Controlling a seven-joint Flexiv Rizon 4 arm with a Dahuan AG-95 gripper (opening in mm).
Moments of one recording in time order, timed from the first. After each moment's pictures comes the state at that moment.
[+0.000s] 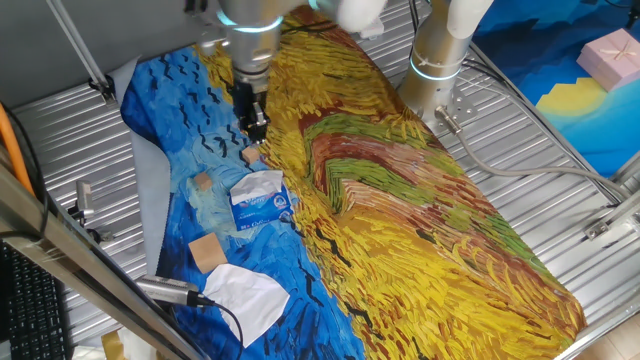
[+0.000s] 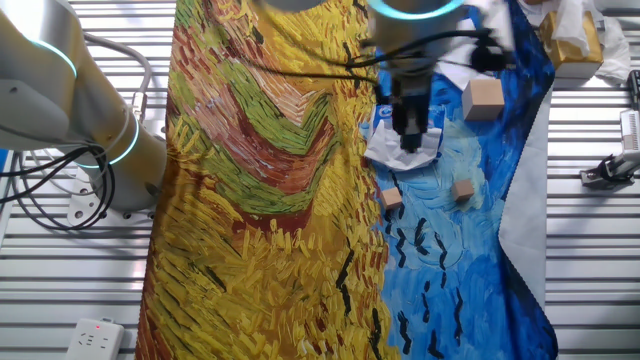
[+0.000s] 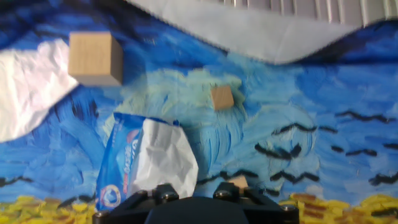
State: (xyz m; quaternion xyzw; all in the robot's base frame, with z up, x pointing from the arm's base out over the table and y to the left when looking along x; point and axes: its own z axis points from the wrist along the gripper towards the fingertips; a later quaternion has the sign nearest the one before) arm 0.497 -0.001 0.172 0.00 0.99 0.00 0.13
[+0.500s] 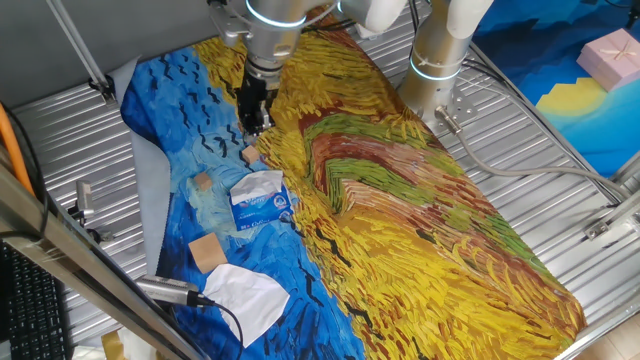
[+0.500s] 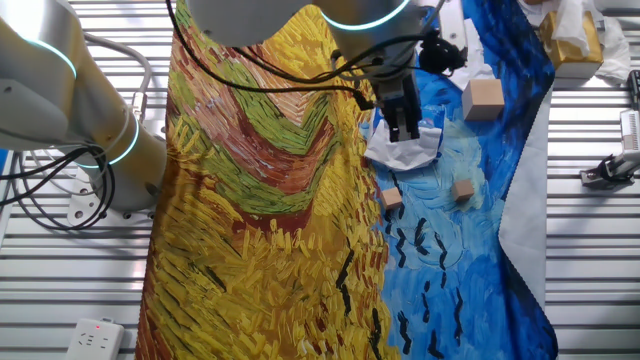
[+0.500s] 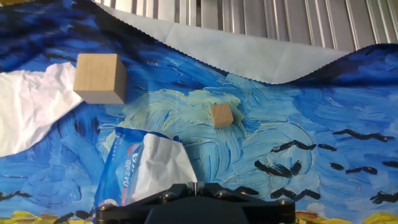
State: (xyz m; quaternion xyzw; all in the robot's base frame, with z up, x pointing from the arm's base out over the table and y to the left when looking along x) arm 0.500 0.000 0.172 -0.01 0.99 0.00 0.16
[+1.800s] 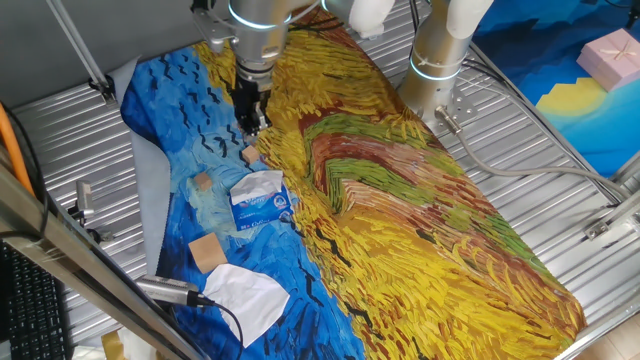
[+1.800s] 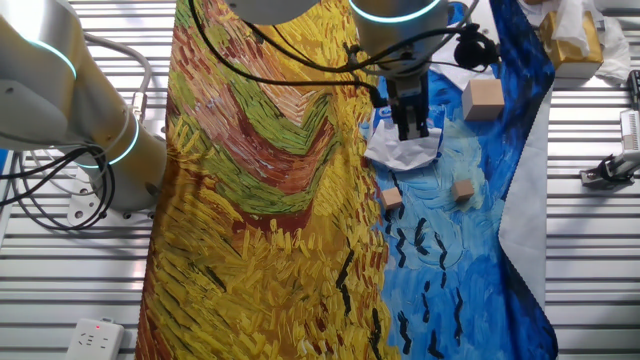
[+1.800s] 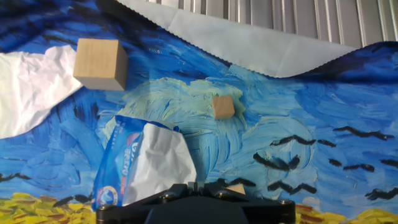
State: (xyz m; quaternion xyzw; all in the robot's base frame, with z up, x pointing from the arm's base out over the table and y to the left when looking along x) arm 0.500 0.000 0.173 -0.03 0.99 0.00 0.12
